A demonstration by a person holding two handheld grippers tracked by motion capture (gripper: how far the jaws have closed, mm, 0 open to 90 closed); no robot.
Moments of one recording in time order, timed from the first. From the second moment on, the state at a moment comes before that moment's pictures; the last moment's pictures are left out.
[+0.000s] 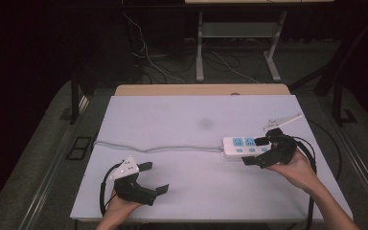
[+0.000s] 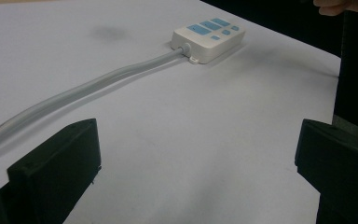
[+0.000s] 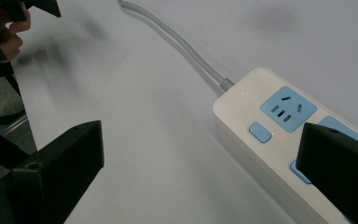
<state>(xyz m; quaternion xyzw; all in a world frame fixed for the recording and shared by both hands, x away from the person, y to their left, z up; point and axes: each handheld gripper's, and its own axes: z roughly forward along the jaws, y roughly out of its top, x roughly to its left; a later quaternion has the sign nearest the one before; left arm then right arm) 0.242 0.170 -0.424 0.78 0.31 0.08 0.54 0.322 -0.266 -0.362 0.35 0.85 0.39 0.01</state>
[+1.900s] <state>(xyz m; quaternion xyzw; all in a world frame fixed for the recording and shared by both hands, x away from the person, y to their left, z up) 0.243 0.173 -0.425 0.78 0.31 0.08 0.53 0.380 -0.250 -0.387 0.36 0.87 0.33 0.00</state>
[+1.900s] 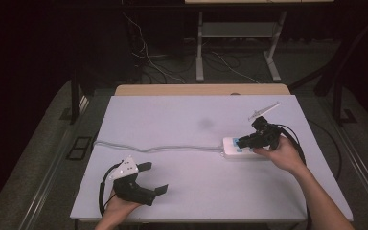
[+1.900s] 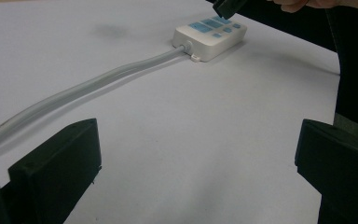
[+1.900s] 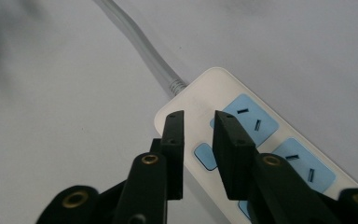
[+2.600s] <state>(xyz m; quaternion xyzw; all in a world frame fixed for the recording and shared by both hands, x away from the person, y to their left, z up) 0.243 0.174 -0.426 0.79 0.31 0.08 0.53 0.388 -0.242 -0.404 0.35 0.89 0.29 -0.01</state>
